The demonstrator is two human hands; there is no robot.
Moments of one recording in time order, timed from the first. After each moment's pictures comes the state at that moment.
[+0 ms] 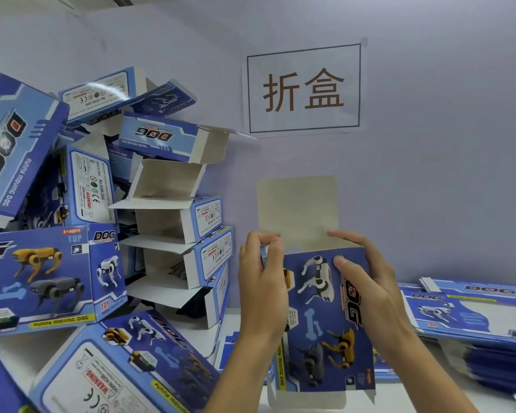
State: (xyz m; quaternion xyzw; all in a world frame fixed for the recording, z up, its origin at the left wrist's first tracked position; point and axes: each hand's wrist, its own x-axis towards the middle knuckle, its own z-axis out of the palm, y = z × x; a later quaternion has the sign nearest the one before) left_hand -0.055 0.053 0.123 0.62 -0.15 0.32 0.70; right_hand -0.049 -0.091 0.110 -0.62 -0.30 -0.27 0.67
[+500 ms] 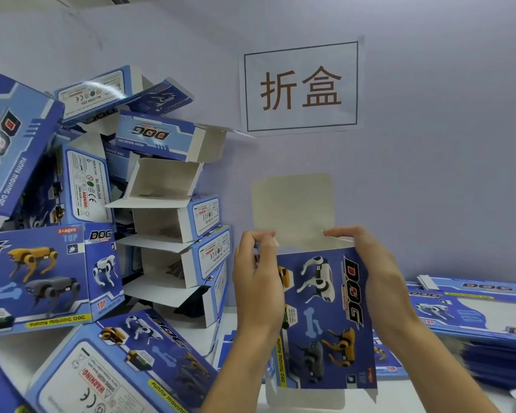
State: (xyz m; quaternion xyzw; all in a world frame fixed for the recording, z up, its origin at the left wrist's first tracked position) left_hand -0.058 0.052 0.127 0.60 -0.14 0.33 0.72; right_hand -0.061 -0.087 0.131 -0.64 -0.25 -0.26 0.68
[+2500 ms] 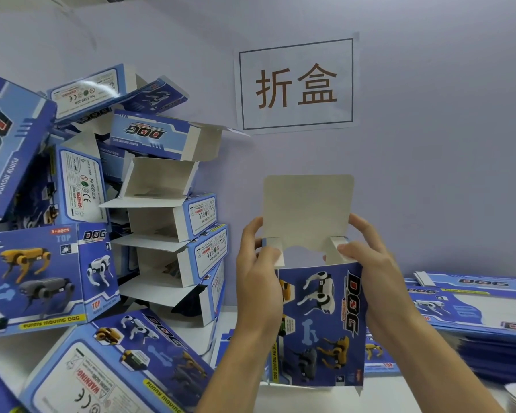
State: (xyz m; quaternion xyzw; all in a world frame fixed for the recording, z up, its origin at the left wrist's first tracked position) left_hand -0.058 0.049 0.127 0.59 -0.15 0.28 0.74; right_hand -0.058 -0.091 0.134 -0.60 -0.17 -0.19 0.76
